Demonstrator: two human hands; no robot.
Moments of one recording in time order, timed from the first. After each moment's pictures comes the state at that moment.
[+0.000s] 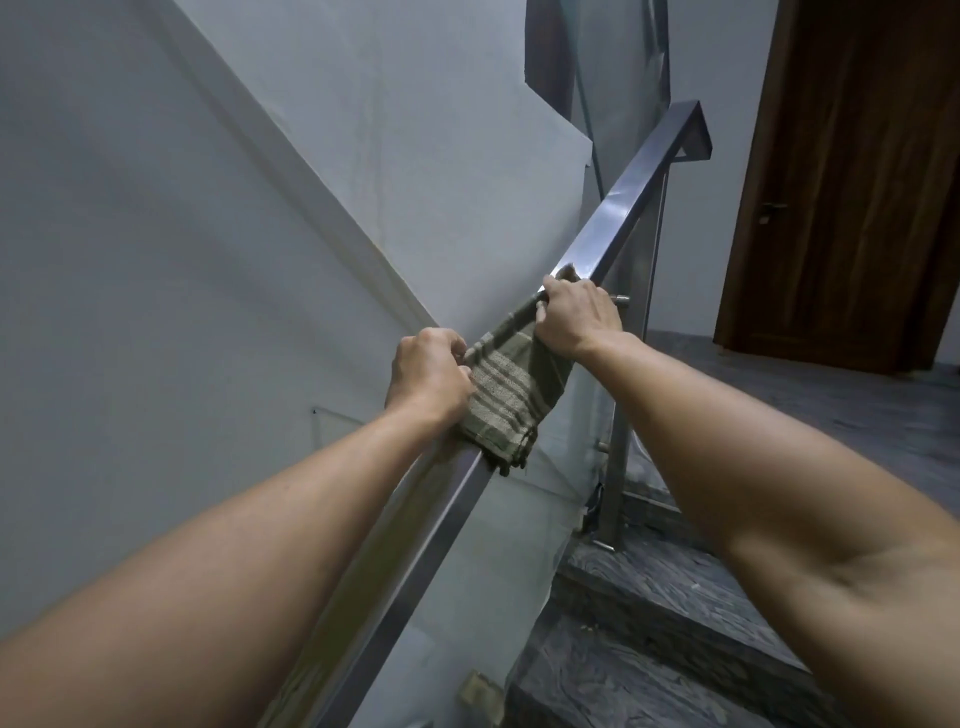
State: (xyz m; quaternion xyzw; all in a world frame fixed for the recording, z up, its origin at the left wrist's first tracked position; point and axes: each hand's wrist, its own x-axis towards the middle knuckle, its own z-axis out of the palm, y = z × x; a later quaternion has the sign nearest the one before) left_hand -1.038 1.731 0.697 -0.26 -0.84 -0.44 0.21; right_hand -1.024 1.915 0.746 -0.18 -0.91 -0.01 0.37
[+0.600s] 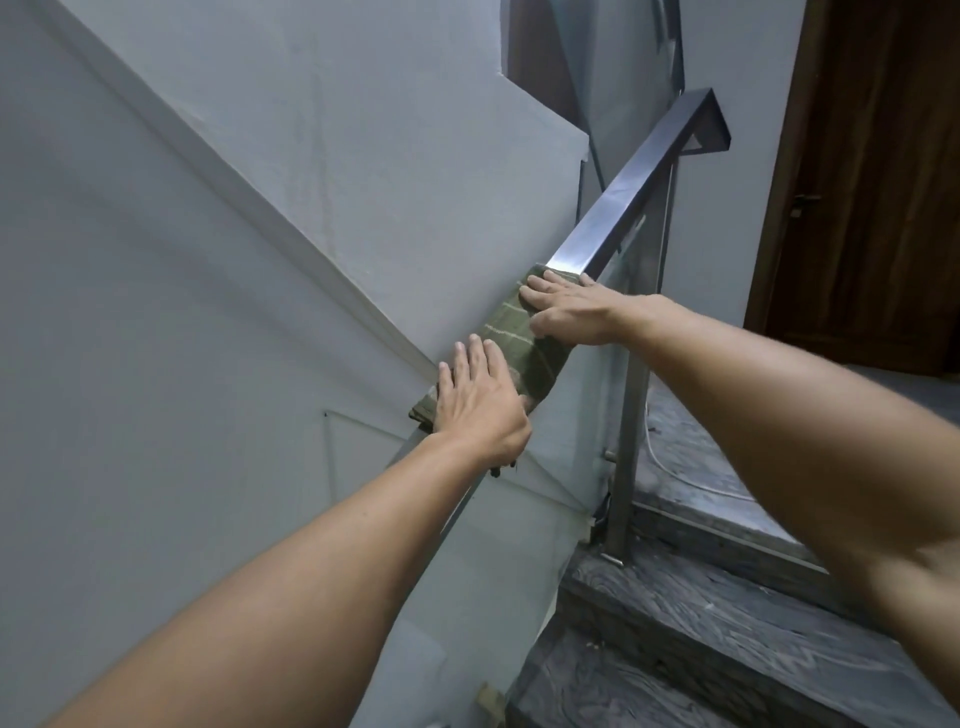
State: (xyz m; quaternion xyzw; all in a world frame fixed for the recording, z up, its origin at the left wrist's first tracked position) left_hand -1.029 1.816 0.677 -0.33 -0.91 -0.22 0.16; right_hand -1.018 1.967 0.778 -0.06 -0.99 -0.10 0.10
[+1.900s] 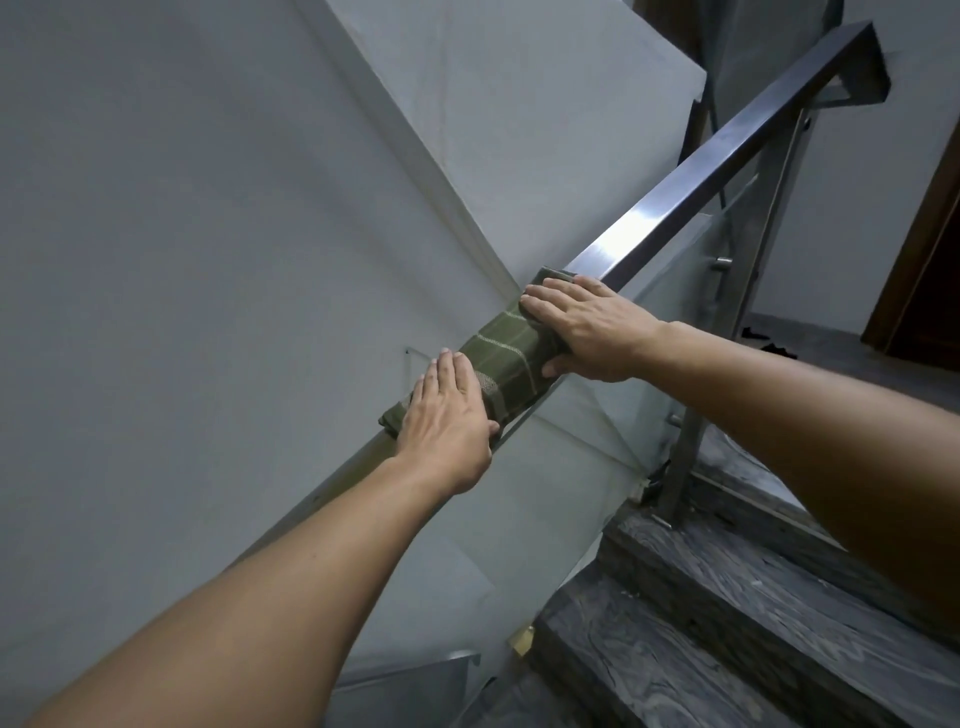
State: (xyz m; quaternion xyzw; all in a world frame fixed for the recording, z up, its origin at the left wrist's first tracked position) left_hand -0.961 1.703 0.590 -0.22 -0.94 -0.20 0.17; right_hand -0.986 1.902 0.685 0.18 -0.93 -0.24 0.21
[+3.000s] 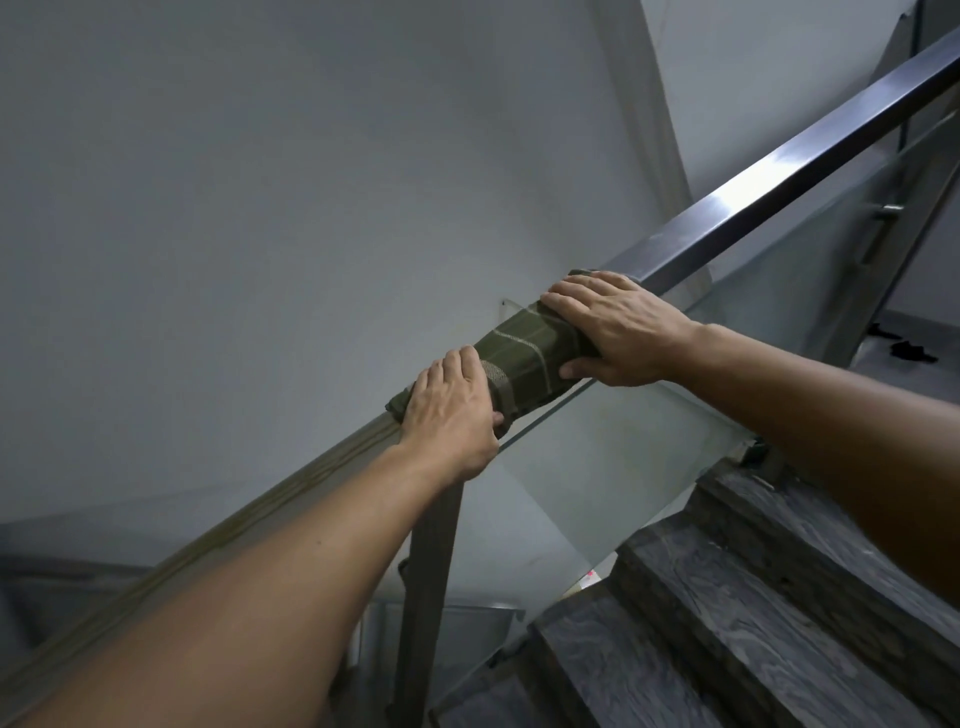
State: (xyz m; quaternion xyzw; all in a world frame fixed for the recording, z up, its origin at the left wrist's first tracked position) left_hand -0.885 1.538 0.461 -0.12 -0.95 -0.18 0.22; right_hand -0.925 1.738 0.564 0.31 -0.90 -0.23 0.22
